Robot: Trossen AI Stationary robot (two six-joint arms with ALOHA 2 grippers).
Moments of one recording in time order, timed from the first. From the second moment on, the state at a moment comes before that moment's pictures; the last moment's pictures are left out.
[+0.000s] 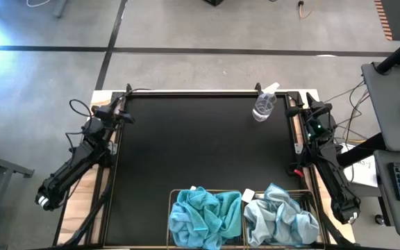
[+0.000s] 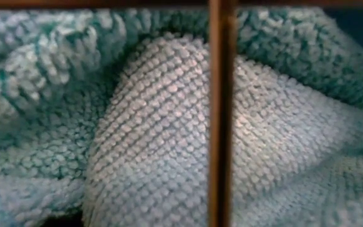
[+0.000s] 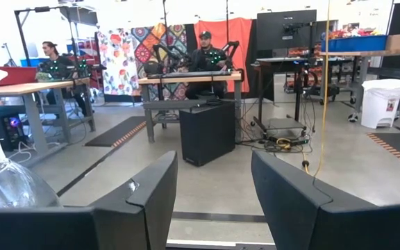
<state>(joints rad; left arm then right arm) 0.87 0.00 0.01 0.07 -0.42 -0.01 -1.32 0.03 0.02 0.11 0.11 0.03</state>
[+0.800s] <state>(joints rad) 0.87 0.00 0.01 0.07 -0.38 0.25 -1.32 0.03 0.02 0.11 0.11 0.03</state>
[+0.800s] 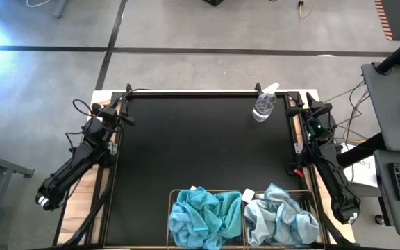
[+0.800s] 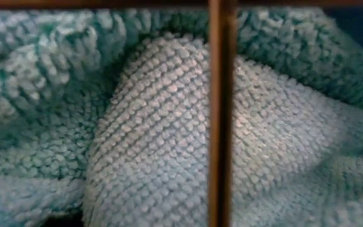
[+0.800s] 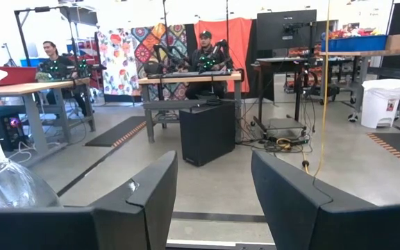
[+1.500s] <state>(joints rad) 0.87 0.01 0.02 0.06 -0.37 0.25 -1.32 0.03 0.02 0.11 0.11 0.03</state>
